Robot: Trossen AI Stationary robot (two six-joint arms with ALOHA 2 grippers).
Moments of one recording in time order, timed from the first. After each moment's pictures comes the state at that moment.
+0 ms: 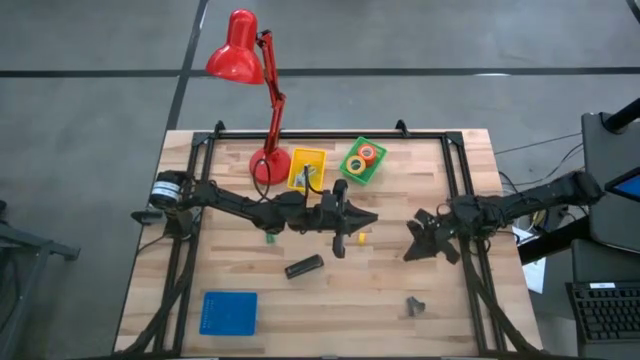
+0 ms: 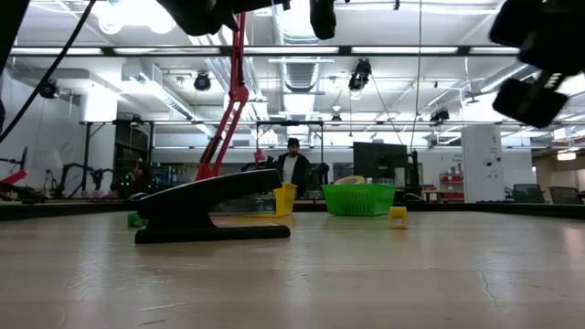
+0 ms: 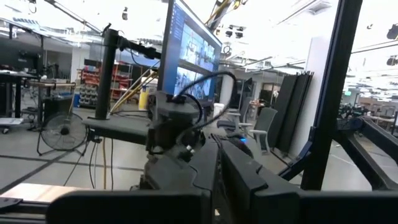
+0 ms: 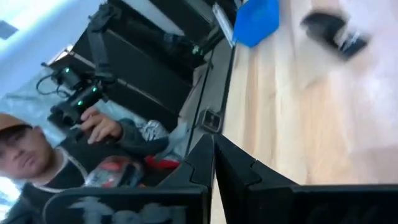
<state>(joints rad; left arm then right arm) -0.11 1.81 1.18 0.95 -0.05 -0.13 0.21 0.61 0.18 0.26 -0.41 0.91</state>
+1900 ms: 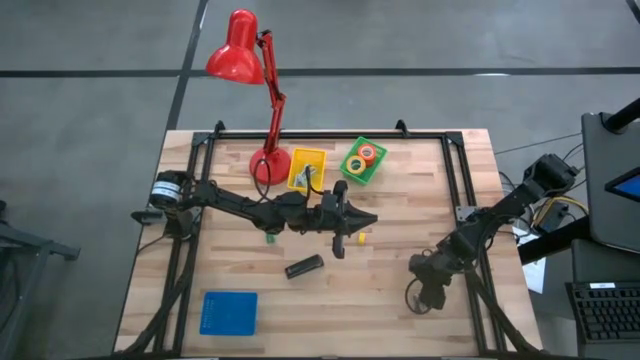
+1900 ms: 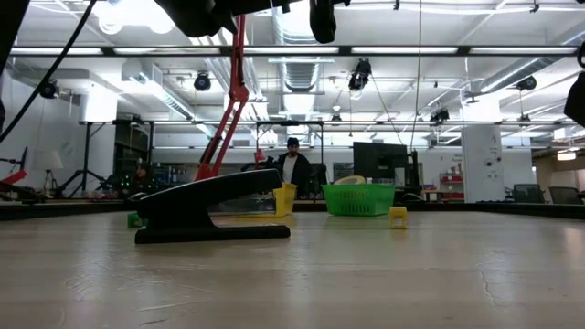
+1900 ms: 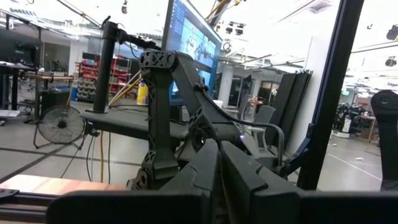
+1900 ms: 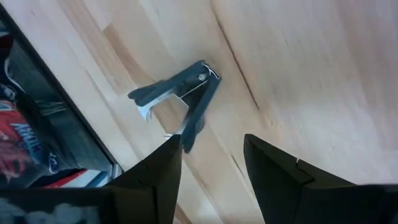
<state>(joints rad) -0.11 1.81 1.18 0.94 -0.05 -0.15 0.64 1.27 0.55 -0.48 -0.36 1.26</state>
